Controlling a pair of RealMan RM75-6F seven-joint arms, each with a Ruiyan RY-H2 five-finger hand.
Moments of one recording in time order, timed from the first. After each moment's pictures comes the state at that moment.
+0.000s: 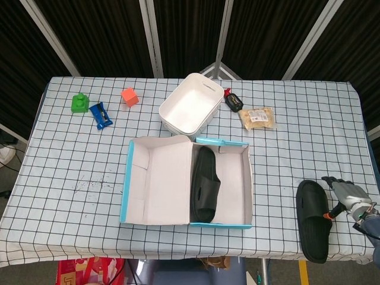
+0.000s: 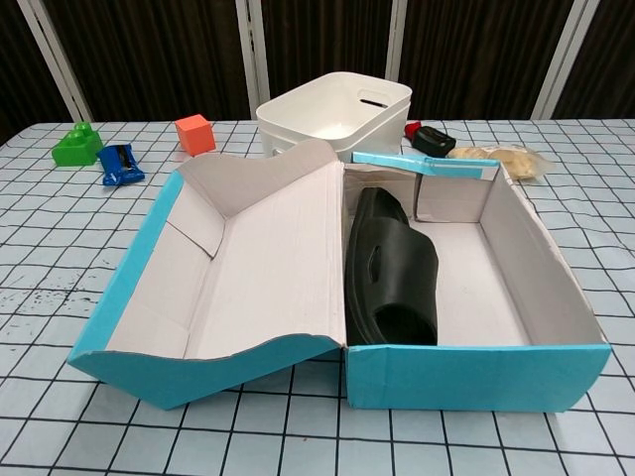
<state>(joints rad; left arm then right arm) 0.02 -1.03 -0.14 -1.66 1.33 1.63 0.15 0.64 -0.88 -0.07 -1.59 -0.71 0.48 -0.17</state>
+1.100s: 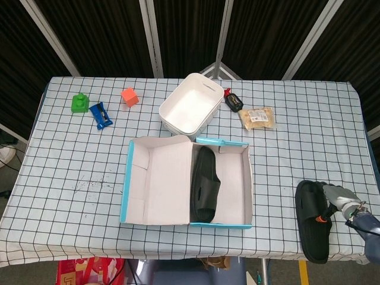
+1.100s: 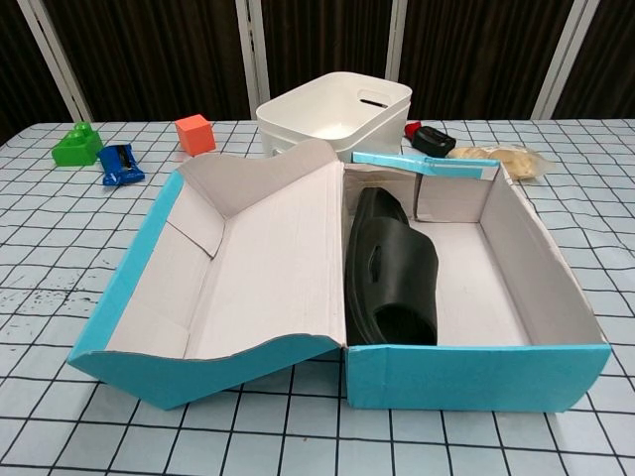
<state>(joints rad) 0.00 -1.03 -0.15 -1.65 1.30 1.58 0.16 0.73 -0.94 -0.14 -1.54 -0.71 0.39 -0.10</state>
